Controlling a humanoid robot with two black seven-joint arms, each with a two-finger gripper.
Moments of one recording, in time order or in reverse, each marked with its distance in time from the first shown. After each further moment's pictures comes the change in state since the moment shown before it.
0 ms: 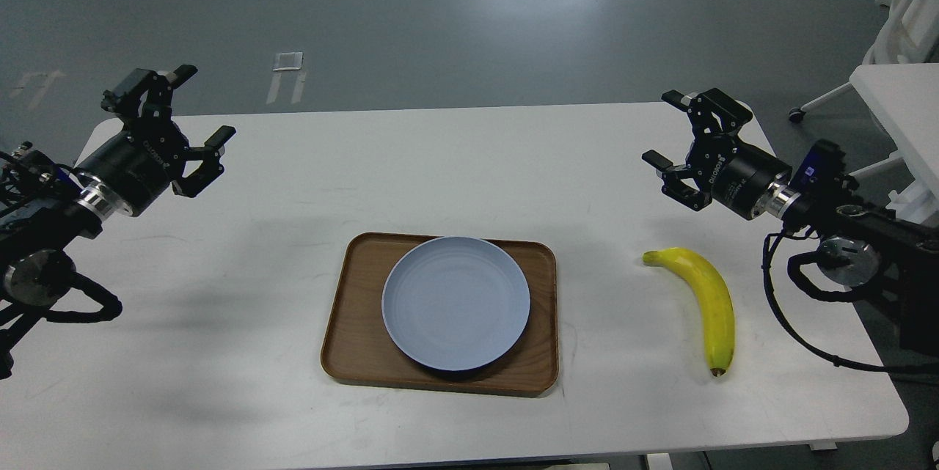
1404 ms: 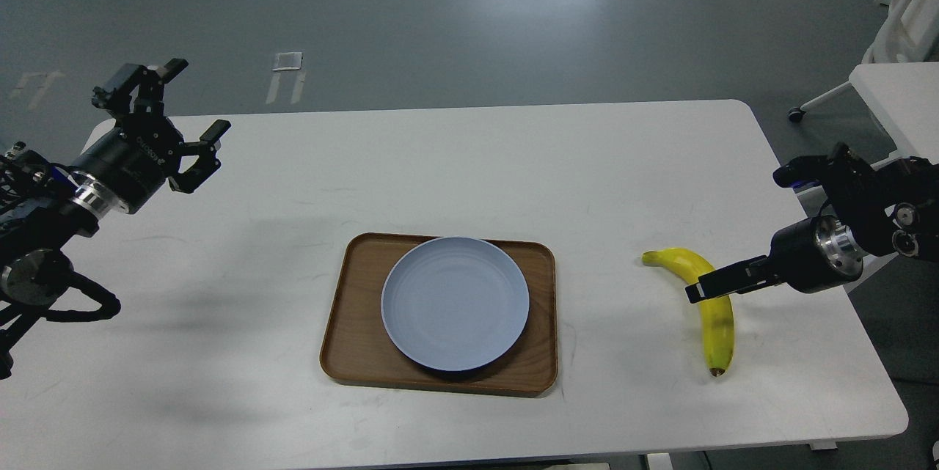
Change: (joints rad) left arm -0.001 0.005 -0.009 -0.014 0.000 0.000 0.000; right arm 0.531 -0.100 -0.961 0.309 -0.683 -0.084 0.000
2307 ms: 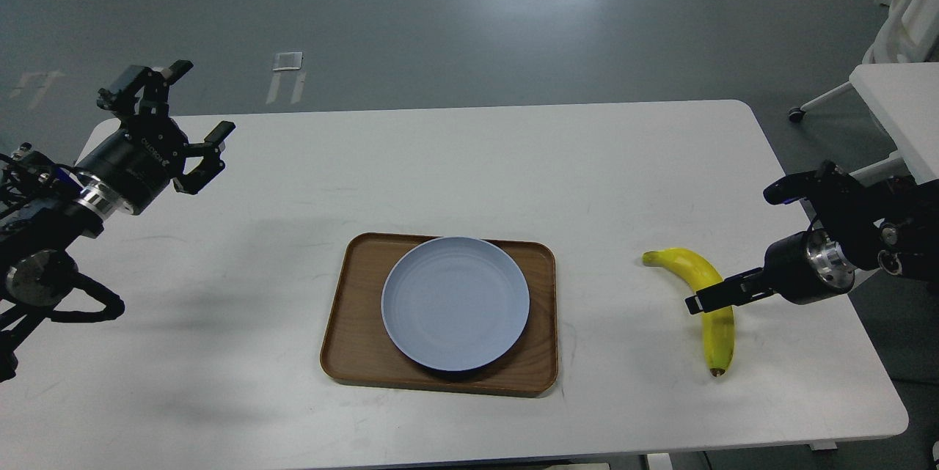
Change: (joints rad) left arm 0.002 -0.008 0.000 -0.002 0.002 0.000 0.000; right arm -0.044 0.086 -0.087 -0.053 0.033 -0.109 0.000
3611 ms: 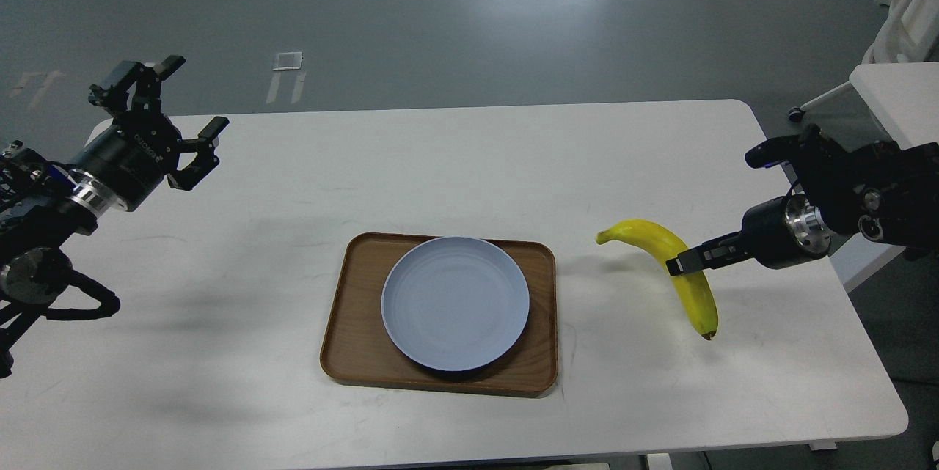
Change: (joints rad) left arm -0.001 0.008 -0.015 0.000 -0.003 0.000 0.000; right arm 0.198 0.061 -0.006 0.058 0.107 0.005 0.000
